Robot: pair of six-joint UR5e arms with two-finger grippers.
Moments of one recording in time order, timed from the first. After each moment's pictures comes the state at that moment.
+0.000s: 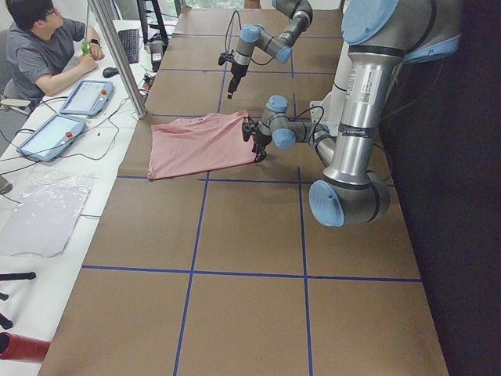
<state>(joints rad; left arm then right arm) -0.44 -1.81 -1.83 -1.93 -1.60 -1.46 0.56 -0.86 1.56 -1.32 1.71 1.44</state>
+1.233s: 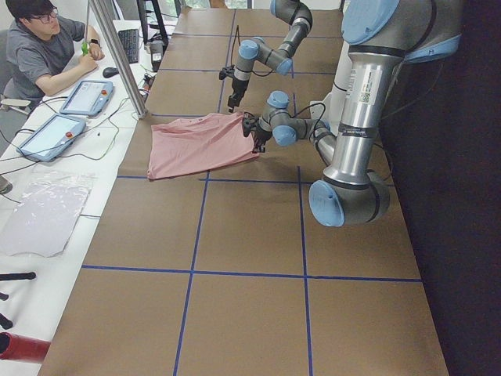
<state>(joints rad) -0.44 -1.81 -1.87 -1.93 -1.60 -1.46 0.50 -0.72 1.37 -1.34 1.70 1.65</state>
